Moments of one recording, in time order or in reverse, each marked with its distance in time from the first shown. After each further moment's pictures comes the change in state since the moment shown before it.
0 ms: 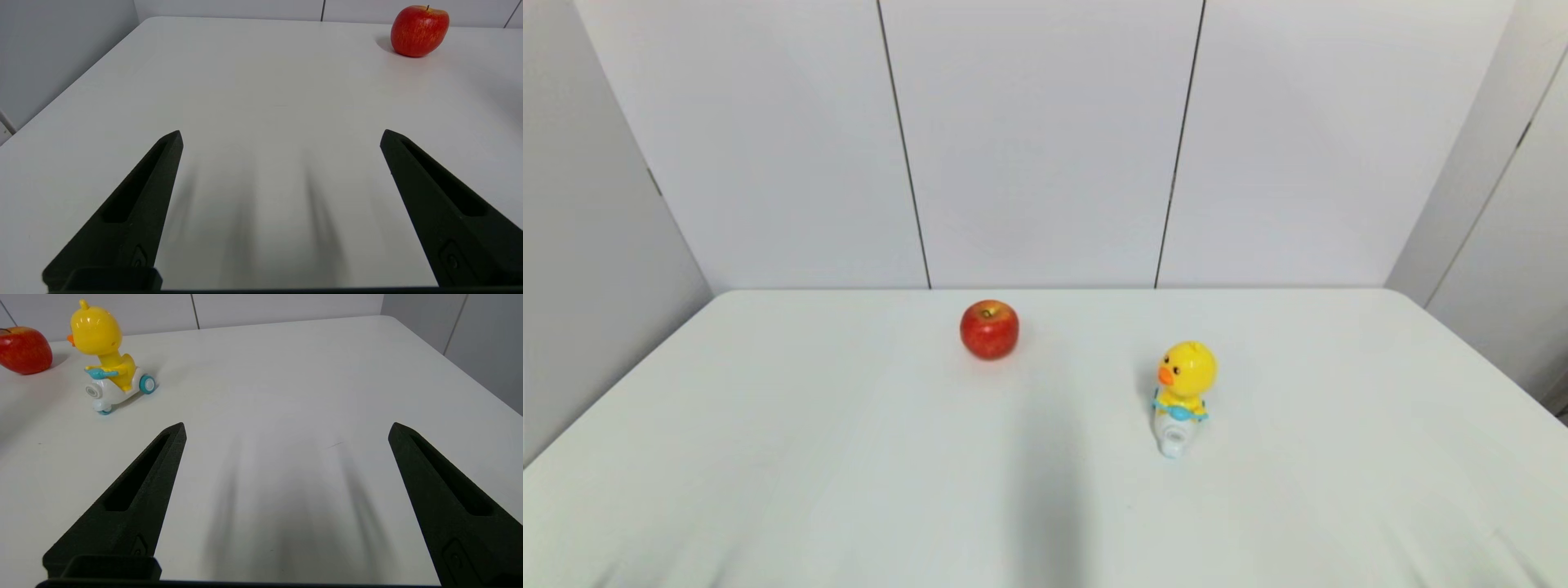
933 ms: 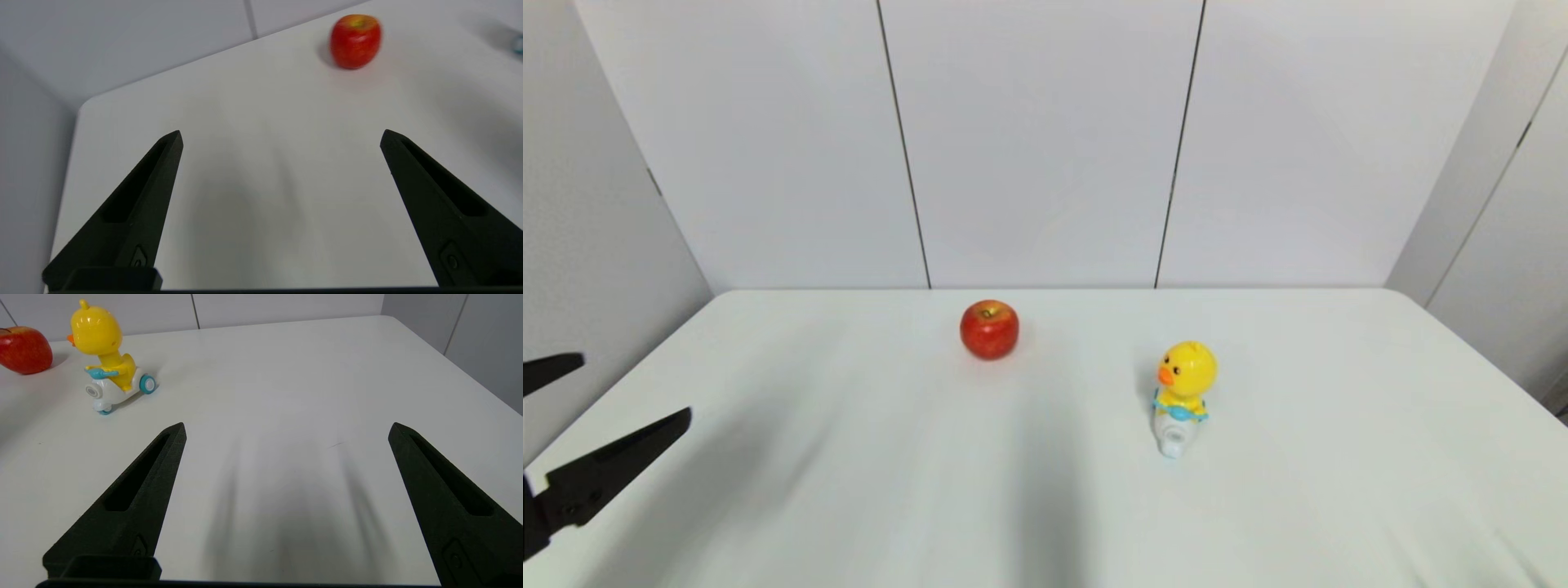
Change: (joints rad) left arm -0.026 0.851 -0.554 -0.067 -0.269 0.286; right arm 0.000 0.000 0.000 0.000 0.000 0.000
